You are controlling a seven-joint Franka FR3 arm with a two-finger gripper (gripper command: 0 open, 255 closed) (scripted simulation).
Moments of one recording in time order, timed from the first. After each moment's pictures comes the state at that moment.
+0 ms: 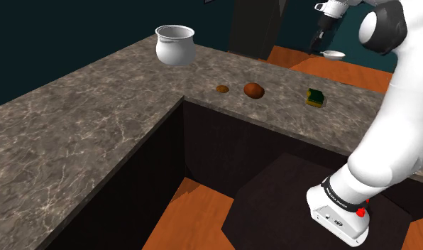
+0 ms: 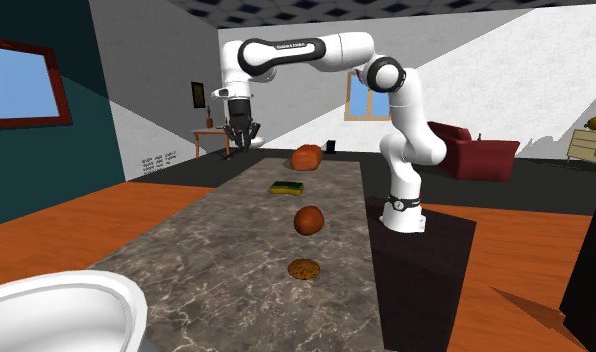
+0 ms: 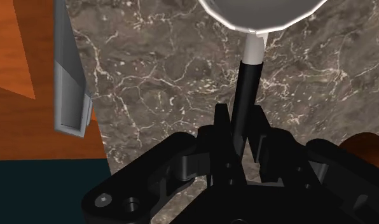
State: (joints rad) arm -0.25 0.38 -0.64 -1.42 0.35 1.66 -1.39
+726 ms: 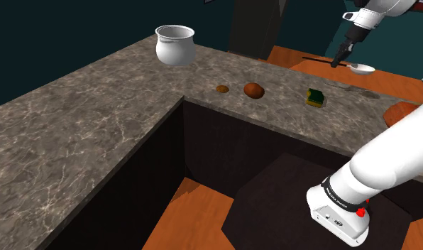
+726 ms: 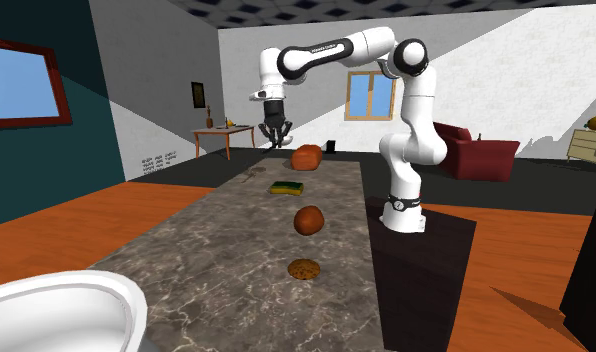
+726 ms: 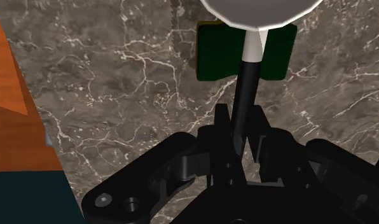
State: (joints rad) arm -0.18 -0.07 -0.71 -1.92 0.09 1.79 -1.39
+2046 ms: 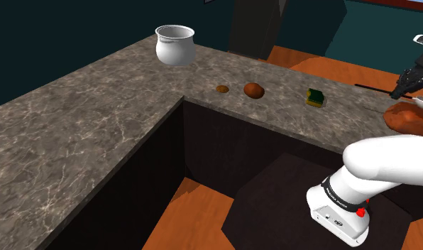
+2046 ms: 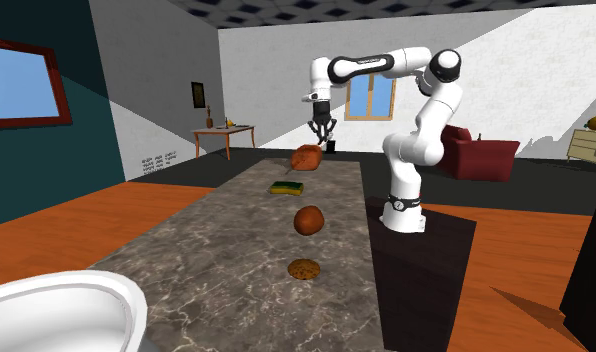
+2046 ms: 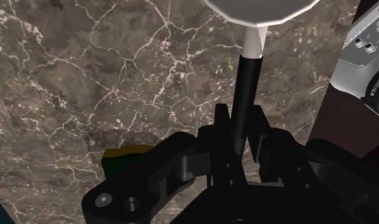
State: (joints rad) arm -0.48 -0.70 -0.72 -2.33 -0.32 1.66 -1.48
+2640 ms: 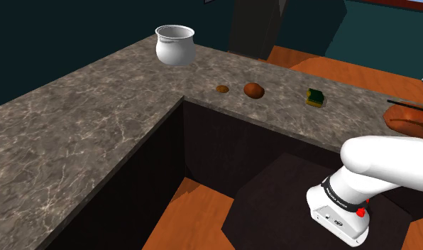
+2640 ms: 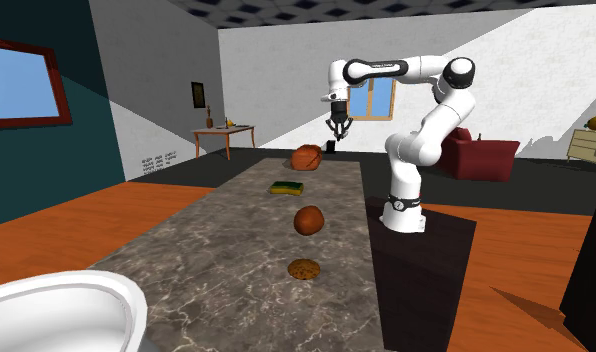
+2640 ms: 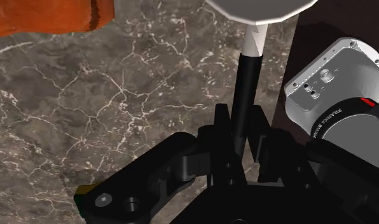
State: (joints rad) arm -0.64 -0.87 -0.78 -2.36 -0.46 1.54 -1.64
